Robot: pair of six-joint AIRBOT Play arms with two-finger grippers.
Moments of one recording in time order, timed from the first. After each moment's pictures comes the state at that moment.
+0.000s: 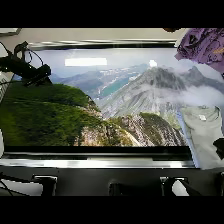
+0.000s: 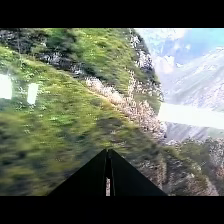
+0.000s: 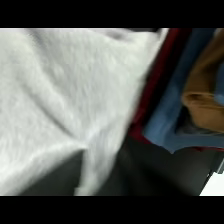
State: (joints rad) left arm 0.02 -1.66 1.98 1.31 -1.60 -1.84; right arm -0.60 -1.08 0.85 -2.08 1.49 2.18
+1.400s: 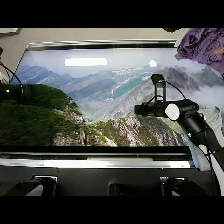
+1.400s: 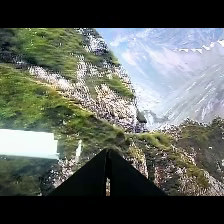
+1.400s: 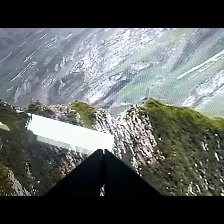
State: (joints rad) left arm -0.04 -1.05 1.42 1.46 -1.40 -1.68; right arm 0.34 -1.09 0.99 -1.41 0.87 1.72
